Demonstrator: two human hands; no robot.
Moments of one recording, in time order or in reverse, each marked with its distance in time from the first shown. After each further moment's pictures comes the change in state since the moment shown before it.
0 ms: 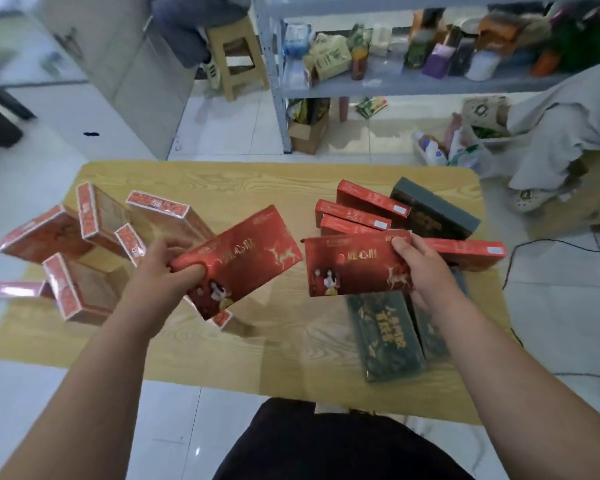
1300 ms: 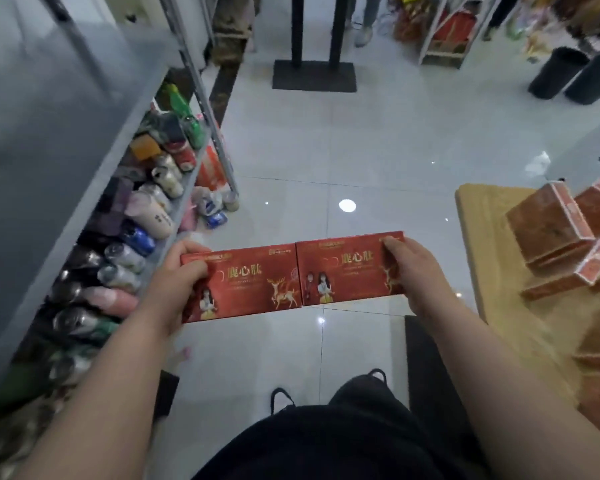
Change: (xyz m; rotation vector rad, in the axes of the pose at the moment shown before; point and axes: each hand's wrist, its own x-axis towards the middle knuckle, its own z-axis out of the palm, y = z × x) left_hand -0.574 -0.350 -0.214 -0.846 1.361 -0.521; right_hand -0.400 0.258 0.475 -1.045 -1.275 -0.063
